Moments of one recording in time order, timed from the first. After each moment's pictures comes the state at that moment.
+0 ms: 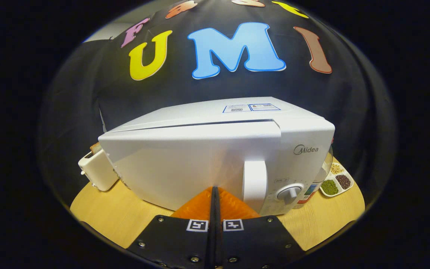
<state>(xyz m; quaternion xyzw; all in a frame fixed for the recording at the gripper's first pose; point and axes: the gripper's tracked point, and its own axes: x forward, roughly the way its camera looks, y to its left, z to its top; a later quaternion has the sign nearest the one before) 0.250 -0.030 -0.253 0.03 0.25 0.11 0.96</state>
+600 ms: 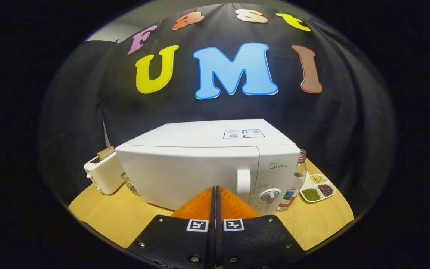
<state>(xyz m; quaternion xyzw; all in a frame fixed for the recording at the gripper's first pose) 0.181 -0.029 -0.162 0.01 0.19 0.09 0.98</state>
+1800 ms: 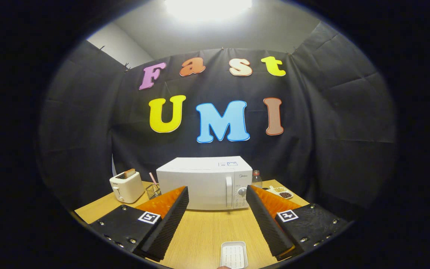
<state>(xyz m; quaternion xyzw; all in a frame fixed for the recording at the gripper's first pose) -0.042 -0.045 -0.071 0.01 0.05 0.03 1.00</state>
